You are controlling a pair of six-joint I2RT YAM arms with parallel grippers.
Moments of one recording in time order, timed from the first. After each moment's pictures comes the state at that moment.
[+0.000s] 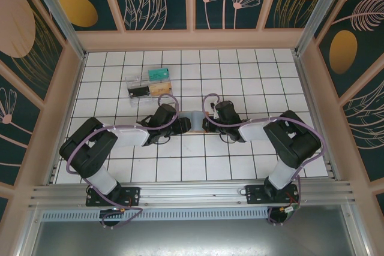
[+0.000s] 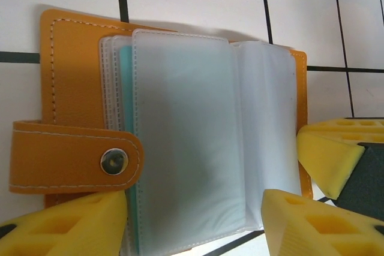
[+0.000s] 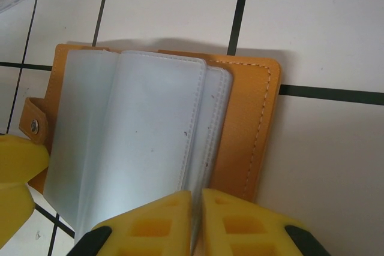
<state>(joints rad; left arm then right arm) -0.70 1.65 0.67 0.20 0.11 -0.80 0.64 1.69 0.63 0.29 -0.20 0.59</state>
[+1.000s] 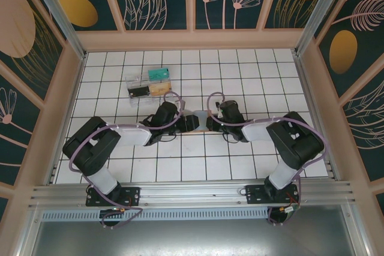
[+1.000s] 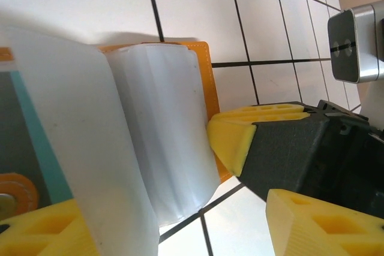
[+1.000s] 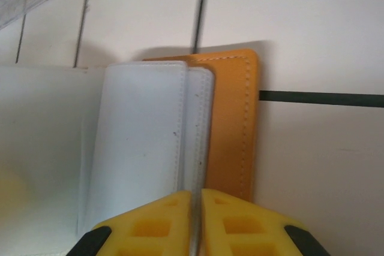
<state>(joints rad) -0.72 1.68 0.69 0.37 0.27 -0.83 0.58 1.65 0.59 0.29 -0.20 0.63</state>
